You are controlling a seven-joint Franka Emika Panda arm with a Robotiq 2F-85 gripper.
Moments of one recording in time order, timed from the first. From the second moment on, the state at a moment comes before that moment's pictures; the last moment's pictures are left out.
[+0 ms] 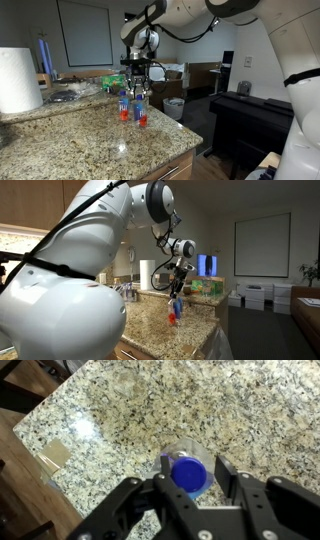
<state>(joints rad) 0.12 0.48 0.02 -1.51 0.23 1.68 0.81</state>
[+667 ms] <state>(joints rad) 0.08 0.48 -0.05 -1.47 0.24 1.68 0.85</state>
